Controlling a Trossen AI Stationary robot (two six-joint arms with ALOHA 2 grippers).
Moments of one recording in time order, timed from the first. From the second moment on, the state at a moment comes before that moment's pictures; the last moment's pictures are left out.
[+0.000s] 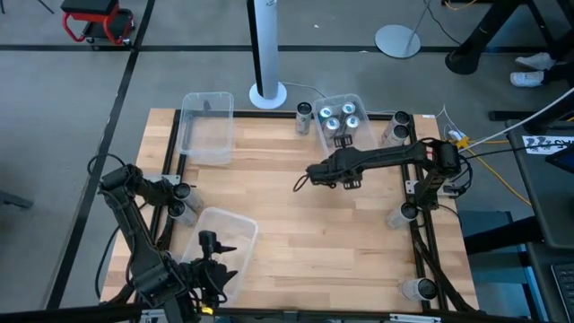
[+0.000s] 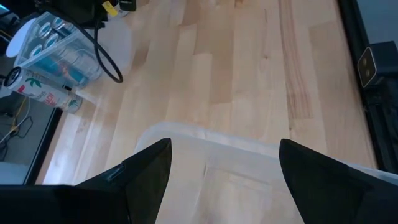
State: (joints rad) left arm -0.98 1.78 1.68 -1.27 -0.88 -0.83; right arm -0.05 1.79 1.33 -1.32 0.71 -0.14
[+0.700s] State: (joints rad) left arm -0.93 1.78 1.68 -1.29 -0.86 -0.83; right arm -0.05 1.56 1.33 -1.41 0.69 -0.27
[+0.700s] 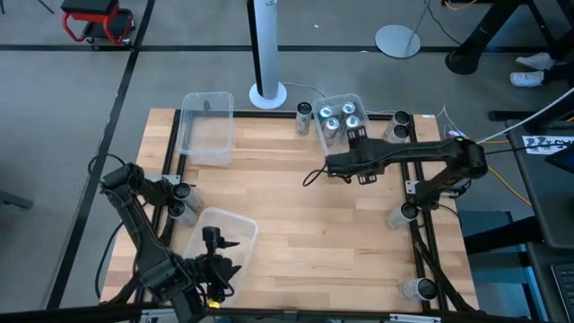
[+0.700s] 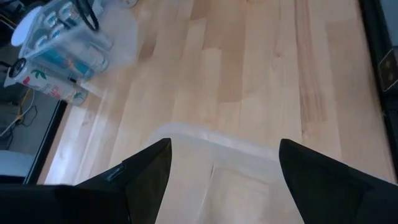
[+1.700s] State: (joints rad) left arm -1.10 1.80 1.59 -1.12 -0.37 -1.01; right arm 0.42 1.36 1.33 -1.31 0.71 -0.14
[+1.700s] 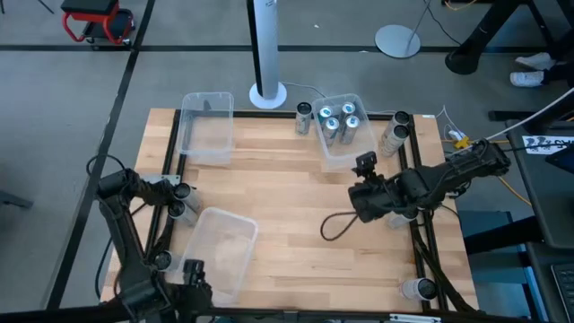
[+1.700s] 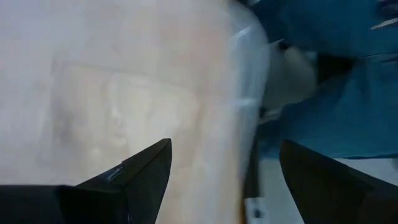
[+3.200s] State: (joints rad) left arm -0.19 1.79 1.47 -0.99 -0.29 0.00; right arm 0.71 1.38 1.04 -0.86 1.03 -0.28
